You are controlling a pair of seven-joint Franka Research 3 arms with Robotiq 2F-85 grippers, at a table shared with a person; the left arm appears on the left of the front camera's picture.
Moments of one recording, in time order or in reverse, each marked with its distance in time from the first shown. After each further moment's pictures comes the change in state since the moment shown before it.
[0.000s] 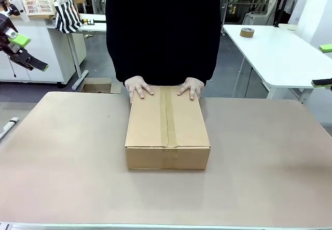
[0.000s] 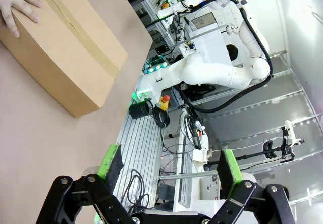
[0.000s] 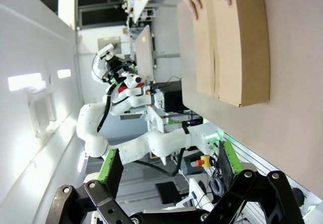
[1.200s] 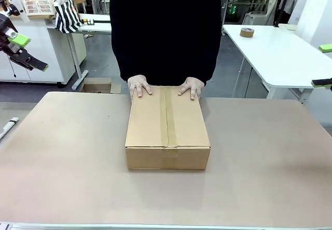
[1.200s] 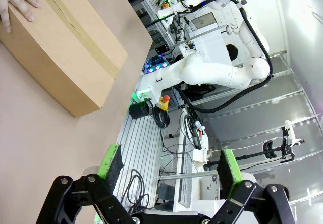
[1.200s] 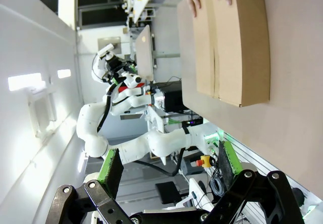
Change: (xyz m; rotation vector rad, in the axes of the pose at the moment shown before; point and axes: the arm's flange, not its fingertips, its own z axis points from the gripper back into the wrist) left arm 0.000 0.000 0.000 0.000 0.000 0.000; right arm 0.000 0.000 0.000 0.000 0.000 0.000
